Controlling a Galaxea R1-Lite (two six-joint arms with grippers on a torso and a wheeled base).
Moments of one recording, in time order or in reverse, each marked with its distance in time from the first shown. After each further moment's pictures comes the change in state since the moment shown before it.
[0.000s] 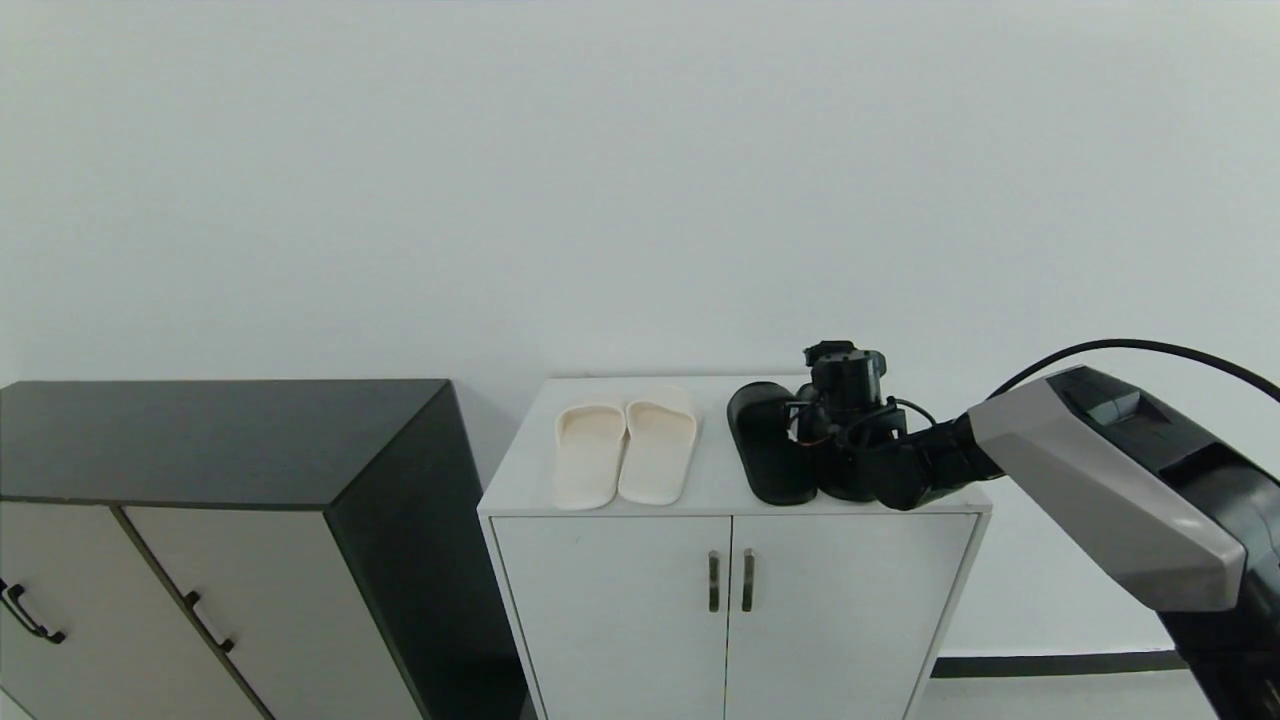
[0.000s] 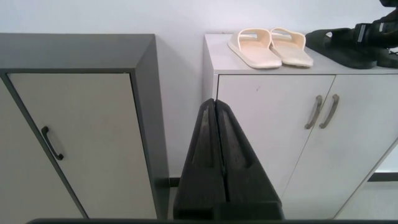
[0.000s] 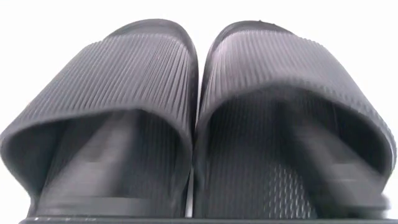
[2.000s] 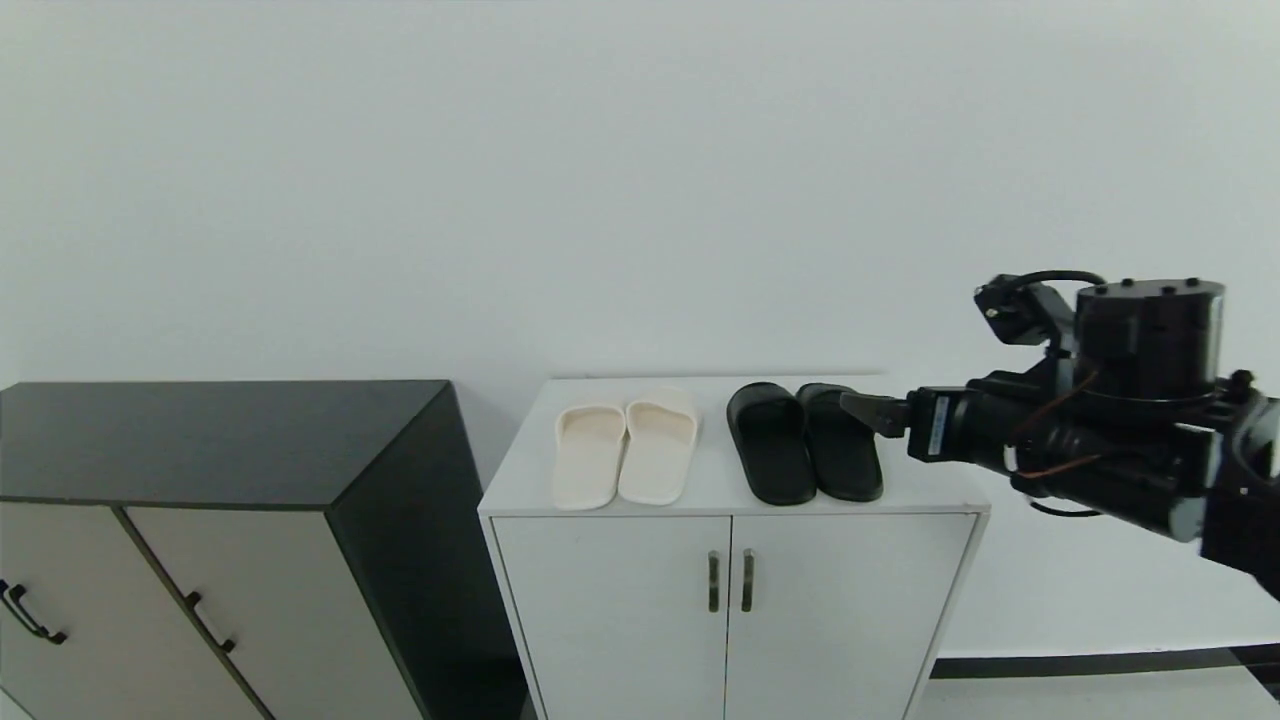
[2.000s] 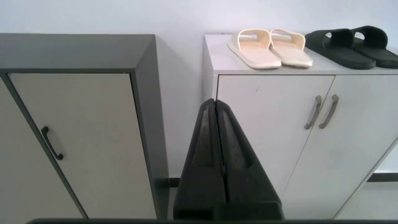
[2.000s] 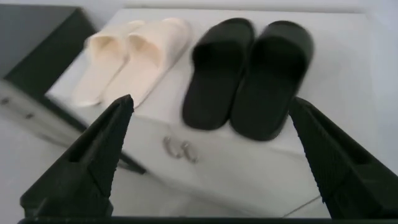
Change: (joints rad) left arm -0.001 0.000 0.000 0.000 0.000 -0.001; right arm 0.087 -0.823 0.781 -0.010 0.235 0.061
